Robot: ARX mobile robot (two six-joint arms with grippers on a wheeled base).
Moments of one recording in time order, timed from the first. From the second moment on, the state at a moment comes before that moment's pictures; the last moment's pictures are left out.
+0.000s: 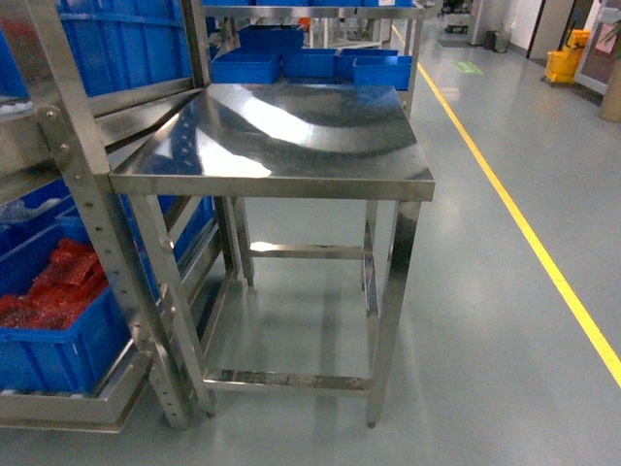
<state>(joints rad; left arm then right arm) -0.48 0.26 0.21 -0.03 -0.51 -0.19 0.00 0.01 0.01 0.00 0.00 0.00</state>
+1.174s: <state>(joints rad) -0.48 0.26 0.21 -0.03 -0.50 -0.20 0.00 0.01 0.01 0.00 0.00 0.00</state>
